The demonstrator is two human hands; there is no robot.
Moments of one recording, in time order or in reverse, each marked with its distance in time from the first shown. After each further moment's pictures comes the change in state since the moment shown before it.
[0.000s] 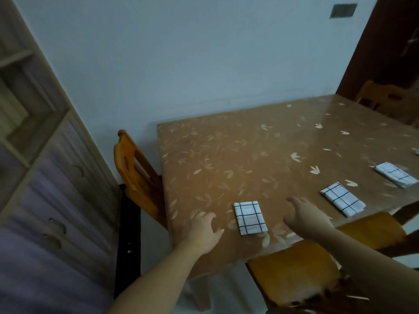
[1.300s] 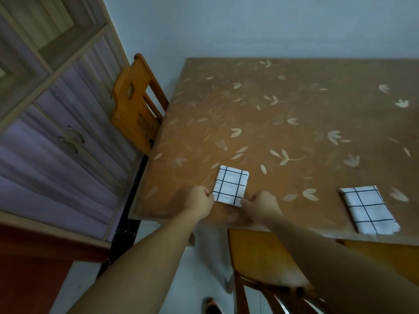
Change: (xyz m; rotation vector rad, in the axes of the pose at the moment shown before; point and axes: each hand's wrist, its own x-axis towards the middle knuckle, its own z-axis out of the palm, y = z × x) left_hand 0.047 0.098 0.107 -0.469 0.039 -0.604; right_hand 0.089 0.036 0.084 0.342 -0.444 -0.089
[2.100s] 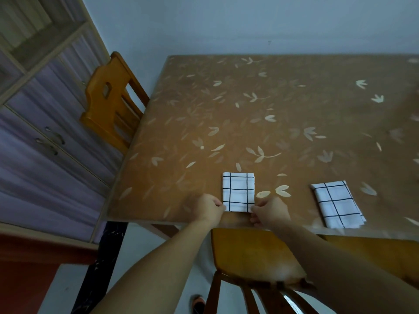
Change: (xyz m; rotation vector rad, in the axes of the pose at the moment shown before) left_hand -0.025 0.059 0.076 -0.141 -0.057 -0.042; right_hand 0.011 0.079 -0.048 0.304 0.020 0.167
